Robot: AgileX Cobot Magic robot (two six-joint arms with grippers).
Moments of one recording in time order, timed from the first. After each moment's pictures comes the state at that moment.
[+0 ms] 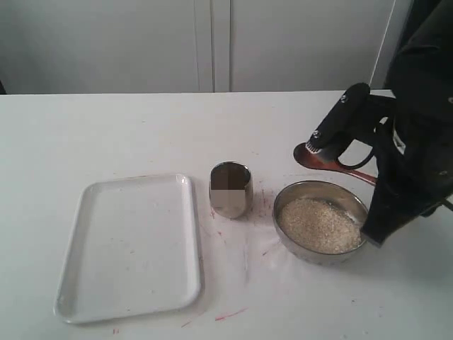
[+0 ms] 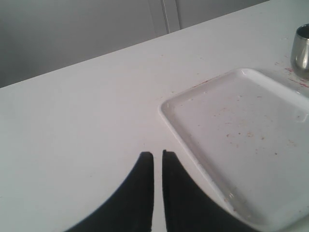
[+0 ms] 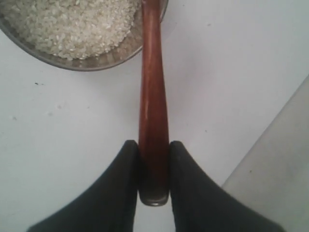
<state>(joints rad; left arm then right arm) -0.09 0.00 0.01 0.00 0.07 0.11 0.49 1.38 -1.04 -0.49 1.22 0.00</state>
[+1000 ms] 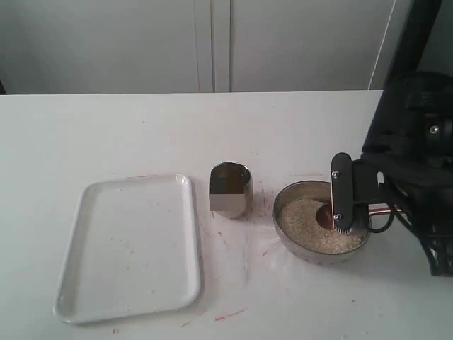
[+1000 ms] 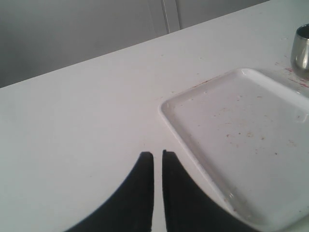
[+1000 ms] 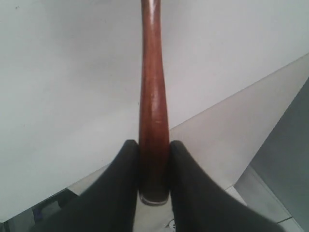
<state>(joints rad) -0.09 0.00 0.01 0.00 0.07 0.11 0.51 1.46 -0.90 -0.76 1.22 -0.37</state>
